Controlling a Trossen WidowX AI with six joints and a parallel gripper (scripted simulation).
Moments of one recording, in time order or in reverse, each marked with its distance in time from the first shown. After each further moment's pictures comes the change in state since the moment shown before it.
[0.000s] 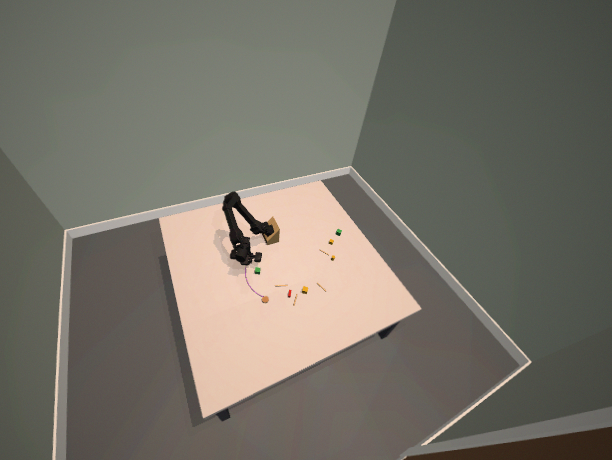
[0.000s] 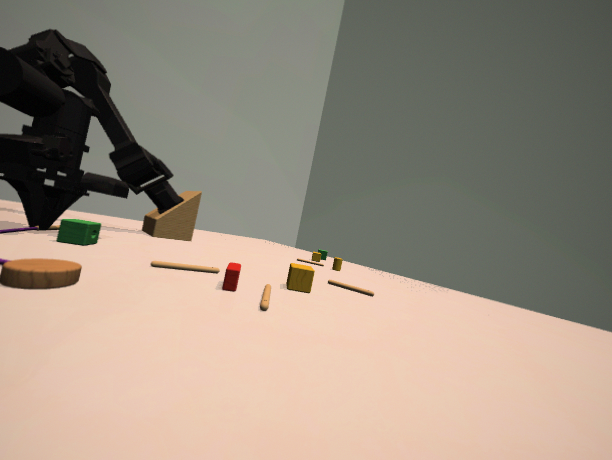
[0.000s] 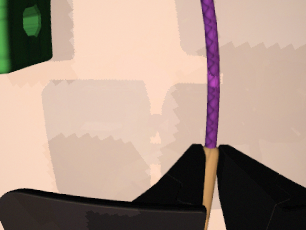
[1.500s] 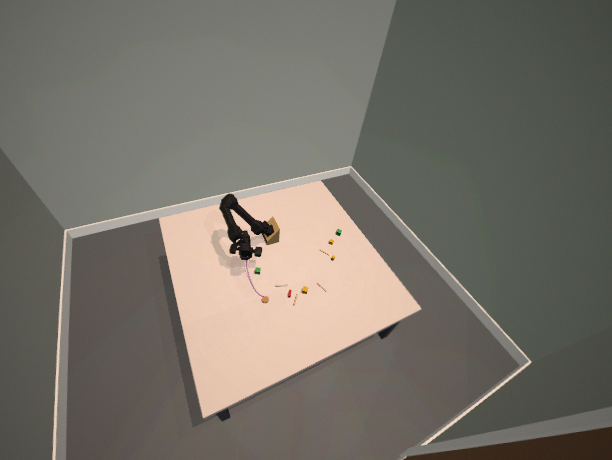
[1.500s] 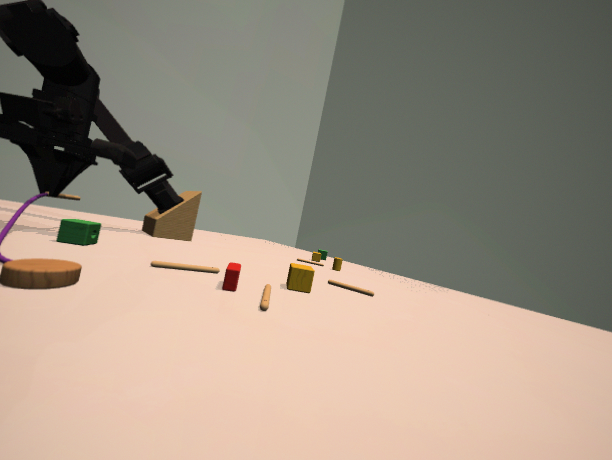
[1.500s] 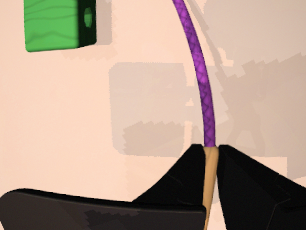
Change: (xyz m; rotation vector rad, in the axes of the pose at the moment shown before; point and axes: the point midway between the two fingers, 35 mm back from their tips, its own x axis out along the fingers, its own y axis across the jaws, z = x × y) arm -0.053 0.002 -0.002 -0.006 0.009 0.005
